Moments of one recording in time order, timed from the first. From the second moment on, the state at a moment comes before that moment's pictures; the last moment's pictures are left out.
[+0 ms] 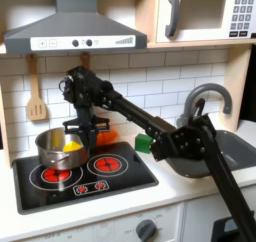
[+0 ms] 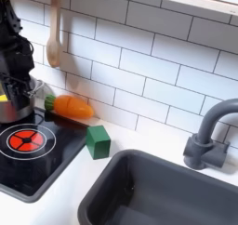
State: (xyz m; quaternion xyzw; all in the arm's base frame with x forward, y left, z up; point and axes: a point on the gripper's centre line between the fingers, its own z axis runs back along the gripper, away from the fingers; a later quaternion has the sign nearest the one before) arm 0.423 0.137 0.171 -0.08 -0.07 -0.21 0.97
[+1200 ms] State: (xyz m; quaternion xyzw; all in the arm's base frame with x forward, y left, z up) arm 0.406 0.086 0.173 -0.08 -0.09 -0.21 0.97
